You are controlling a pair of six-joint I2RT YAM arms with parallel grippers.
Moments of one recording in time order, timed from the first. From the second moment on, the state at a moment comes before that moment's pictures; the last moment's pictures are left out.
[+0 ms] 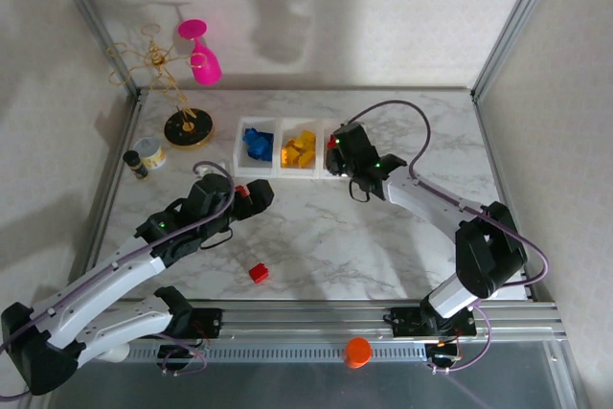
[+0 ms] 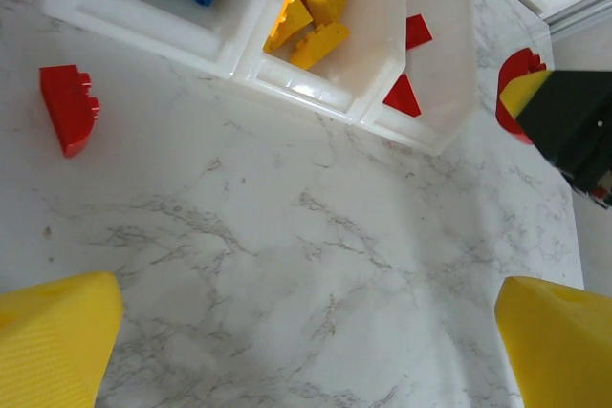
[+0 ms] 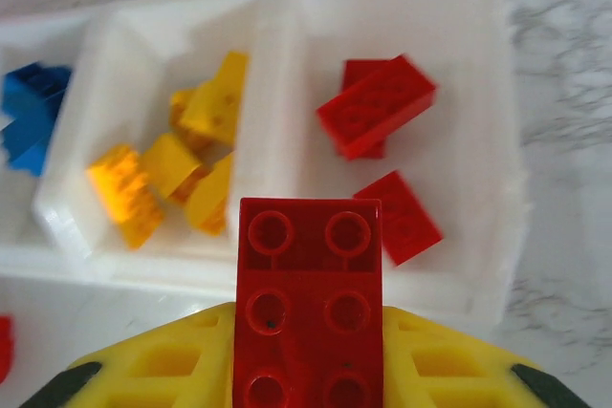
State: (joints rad) left arm -0.69 0.92 0.79 -0.50 -0.18 -0.93; right arm 0.63 1.59 1.16 -0.34 0.24 0.54
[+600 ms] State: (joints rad) left arm -0.69 1.01 0.79 -0.40 -0.18 -0.93; right arm 0.55 1.96 1.42 -0.37 0.29 0.50
